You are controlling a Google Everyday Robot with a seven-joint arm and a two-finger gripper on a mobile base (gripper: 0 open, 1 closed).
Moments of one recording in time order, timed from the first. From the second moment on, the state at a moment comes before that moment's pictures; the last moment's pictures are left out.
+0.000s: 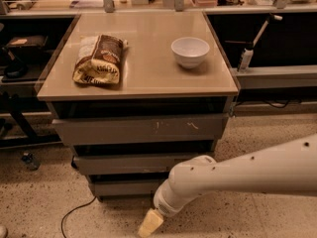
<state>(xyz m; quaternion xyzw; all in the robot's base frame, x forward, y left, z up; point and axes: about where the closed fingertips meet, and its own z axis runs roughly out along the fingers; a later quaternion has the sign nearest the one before) 0.384 0.010 0.508 -0.48 0.85 0.18 0.10</state>
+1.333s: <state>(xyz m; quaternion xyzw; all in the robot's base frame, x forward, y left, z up) 0.443 -0.001 0.407 -0.46 0.87 0.16 0.12</state>
